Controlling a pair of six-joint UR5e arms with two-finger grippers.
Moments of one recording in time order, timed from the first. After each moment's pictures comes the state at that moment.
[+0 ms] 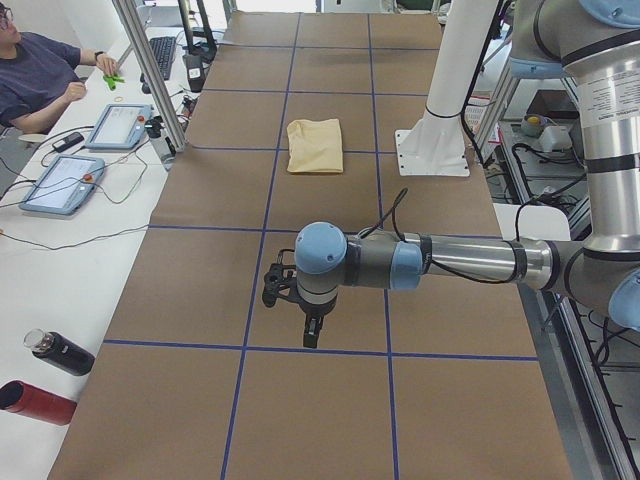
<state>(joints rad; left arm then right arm) -1.59 -1.34 -1.87 -1.57 -2.39 0.10 1.57 -1.84 1.94 -1.69 2.27 -0.11</state>
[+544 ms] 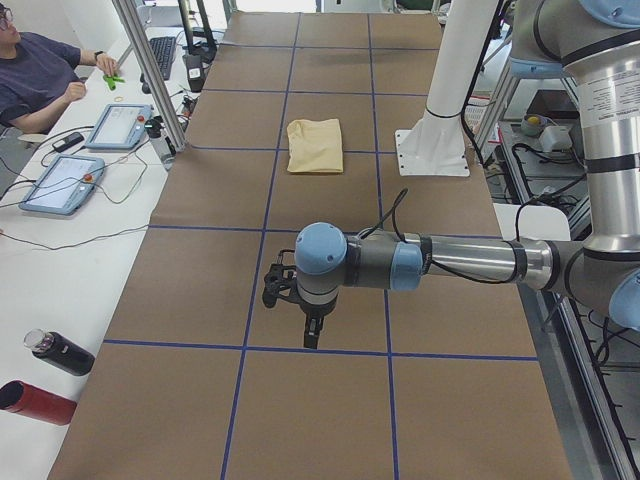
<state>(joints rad) -1.59 -1.34 -1.87 -1.57 -2.39 0.10 1.57 -1.84 1.95 -1.69 2.27 -0.11</state>
